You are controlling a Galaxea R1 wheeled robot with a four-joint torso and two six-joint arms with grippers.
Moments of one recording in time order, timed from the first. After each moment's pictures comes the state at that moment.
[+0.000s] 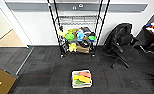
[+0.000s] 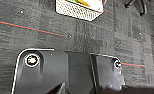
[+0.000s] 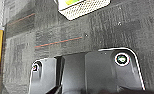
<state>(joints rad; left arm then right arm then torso) 1.16 2.65 -2.14 -0.05 -0.25 -0.04 -1.11 2.70 -2.20 0.11 0.15 -0.06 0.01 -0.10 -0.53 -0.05</state>
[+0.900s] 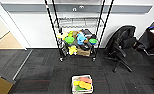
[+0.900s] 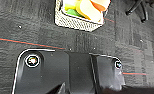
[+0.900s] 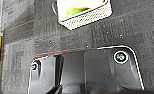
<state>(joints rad) 1.16 2.65 -2.14 -0.05 -0.25 -0.04 -1.12 2.70 -2.21 0.11 0.15 -0.06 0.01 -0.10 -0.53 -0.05</state>
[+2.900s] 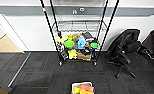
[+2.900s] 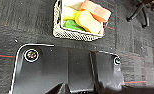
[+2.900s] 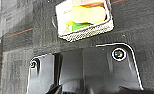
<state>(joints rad) 1.18 2.66 -2.14 -0.06 -0.25 -0.04 -1.13 2.70 -2.21 0.11 0.15 -0.06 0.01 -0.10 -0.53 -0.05</state>
